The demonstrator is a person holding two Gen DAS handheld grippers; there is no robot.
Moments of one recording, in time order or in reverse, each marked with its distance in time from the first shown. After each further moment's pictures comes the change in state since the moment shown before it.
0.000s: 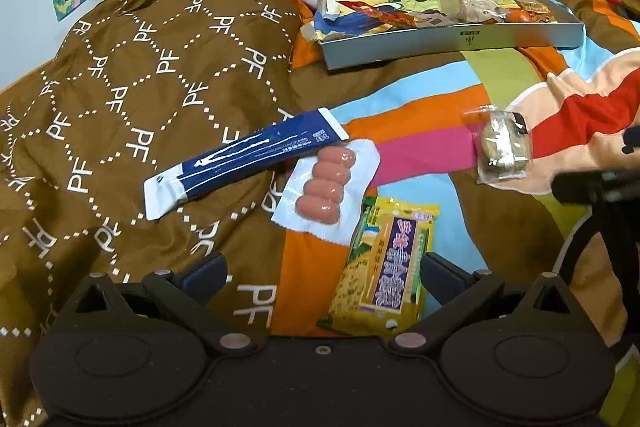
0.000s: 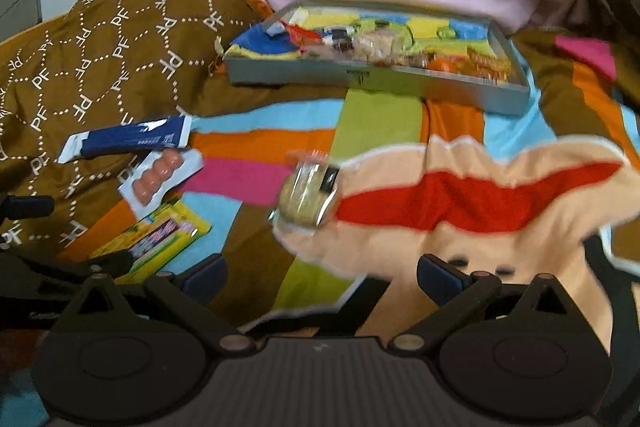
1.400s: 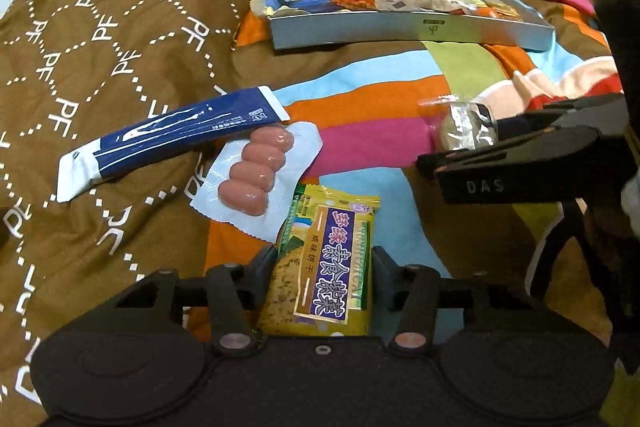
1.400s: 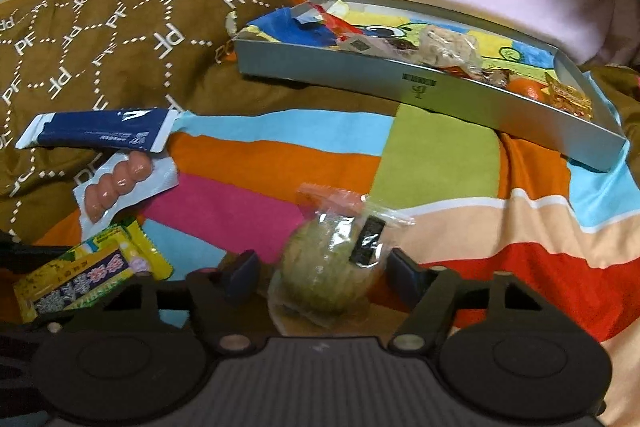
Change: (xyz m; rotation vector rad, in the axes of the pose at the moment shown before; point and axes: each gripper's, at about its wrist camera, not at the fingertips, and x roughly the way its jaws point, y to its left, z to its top) left arm 0.035 -0.007 -0.007 -0.064 -0.003 -0.192; right arm 0.089 0.021 0.015 -0.124 -0.010 0.039
